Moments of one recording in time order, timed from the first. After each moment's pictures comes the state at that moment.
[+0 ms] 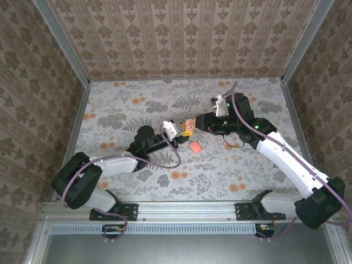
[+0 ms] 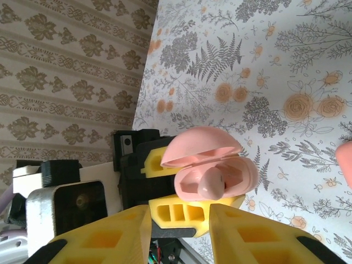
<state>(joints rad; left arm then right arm) -0.77 1.43 0.56 0.88 0.44 0.15 0.48 1.22 1.14 -0.51 -0.51 0.75</state>
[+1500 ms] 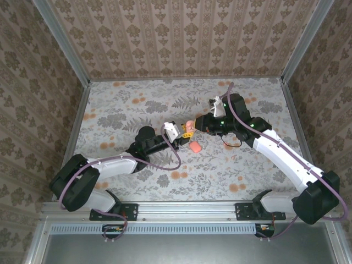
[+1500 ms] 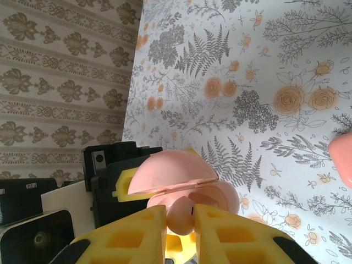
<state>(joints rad) -0.79 1.41 0.56 0.83 0.43 0.17 0.48 1.27 1.12 -0.48 -0.51 0.76</state>
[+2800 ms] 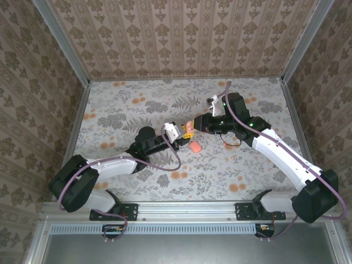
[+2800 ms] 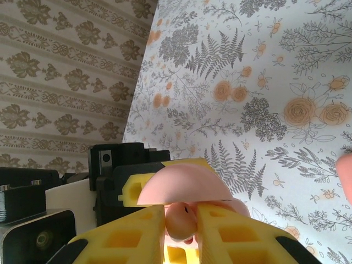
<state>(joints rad) -0.80 1.40 0.56 0.82 0.42 0.18 0.48 1.28 1.12 -0.45 -0.55 0.68</state>
